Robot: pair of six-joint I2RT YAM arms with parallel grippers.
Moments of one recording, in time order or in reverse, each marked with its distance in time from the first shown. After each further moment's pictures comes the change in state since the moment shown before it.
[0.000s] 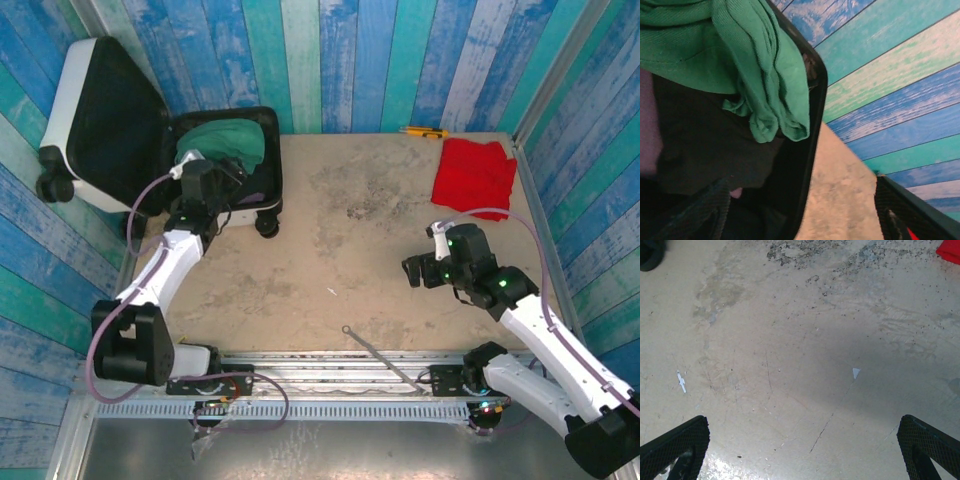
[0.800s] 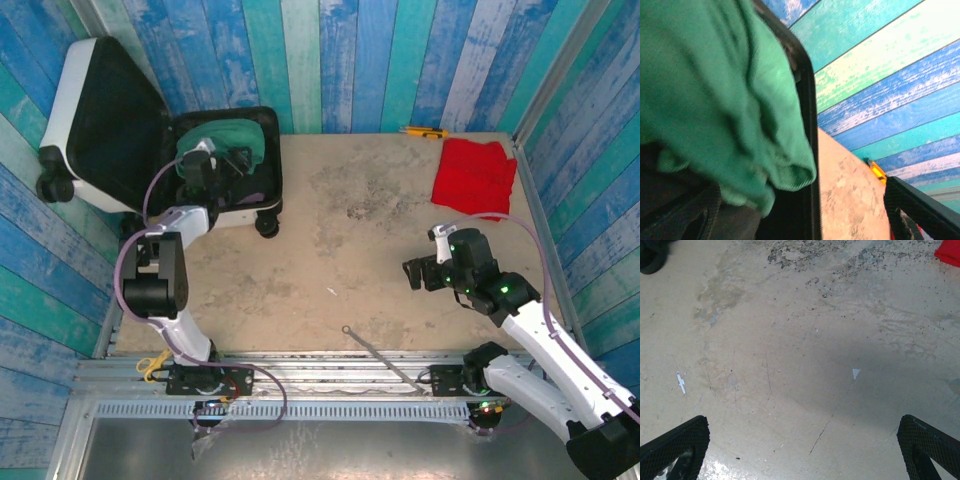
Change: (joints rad) left arm 0.116 0.412 0.131 0.370 0.333 0.048; right arm 0.000 -0.041 -0.042 0.027 0.003 0.000
